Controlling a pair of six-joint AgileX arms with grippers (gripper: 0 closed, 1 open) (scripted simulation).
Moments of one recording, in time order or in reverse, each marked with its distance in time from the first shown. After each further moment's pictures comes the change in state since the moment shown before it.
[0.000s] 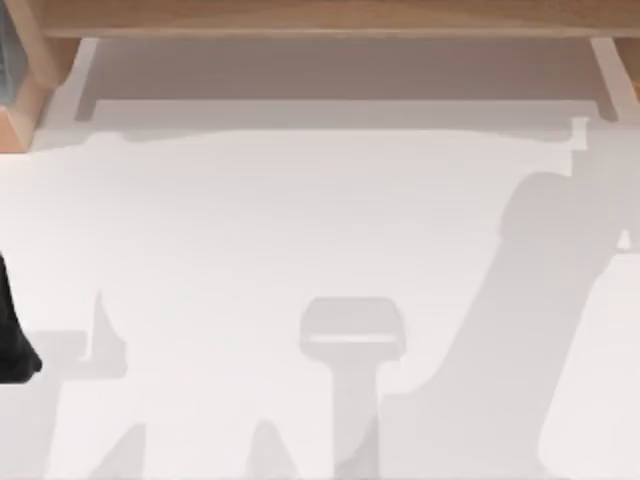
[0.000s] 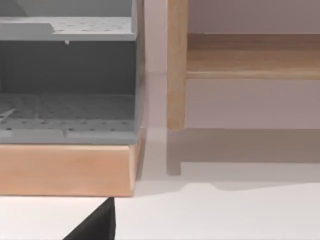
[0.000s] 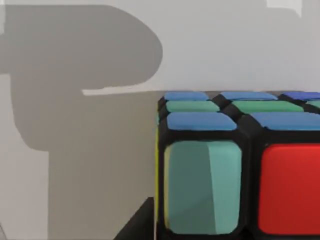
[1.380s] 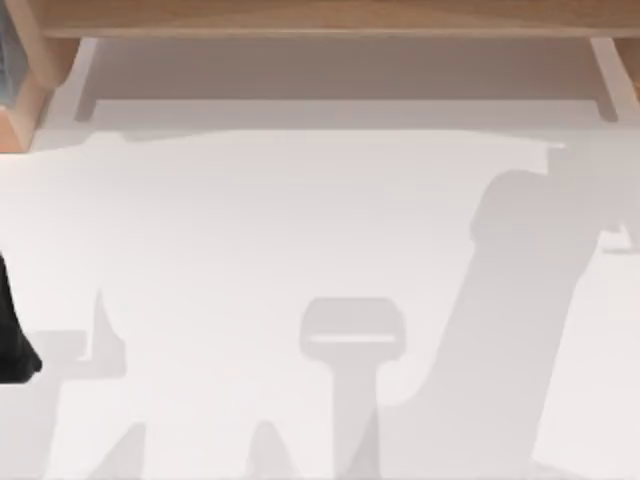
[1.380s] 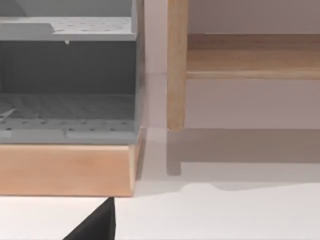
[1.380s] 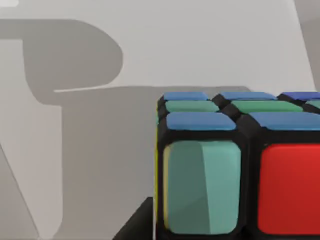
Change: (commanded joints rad) left arm 0.000 0.000 0.000 0.000 0.000 0.000; right arm -0.003 0.018 0.149 -0.127 -0.001 0.013
